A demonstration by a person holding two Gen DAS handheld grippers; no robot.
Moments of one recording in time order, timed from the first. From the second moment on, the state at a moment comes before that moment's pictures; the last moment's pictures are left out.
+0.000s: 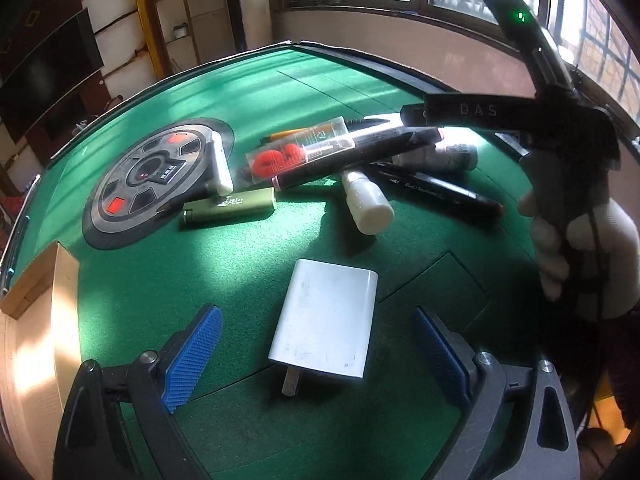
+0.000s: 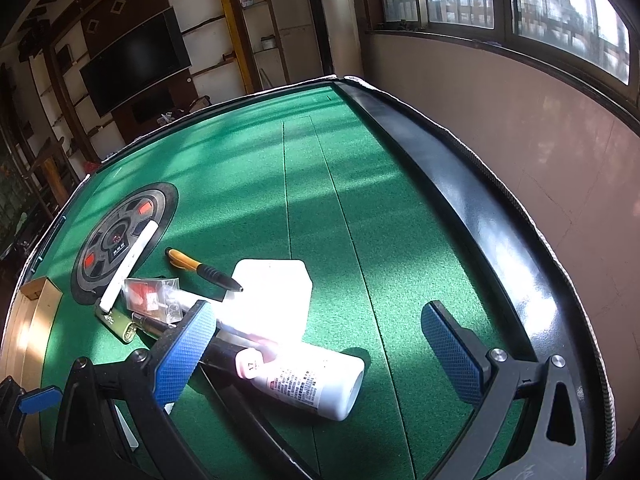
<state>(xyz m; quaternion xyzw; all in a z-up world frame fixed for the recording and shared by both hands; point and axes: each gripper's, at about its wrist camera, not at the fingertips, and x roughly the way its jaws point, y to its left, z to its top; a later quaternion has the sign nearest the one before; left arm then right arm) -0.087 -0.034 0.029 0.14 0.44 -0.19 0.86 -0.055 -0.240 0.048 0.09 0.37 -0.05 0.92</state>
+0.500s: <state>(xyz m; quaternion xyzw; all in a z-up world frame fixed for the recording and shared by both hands) -0.132 0.047 0.060 -0.06 0.42 -0.18 0.89 -0.057 -0.243 0.049 0.09 0.36 -0.07 0.93</state>
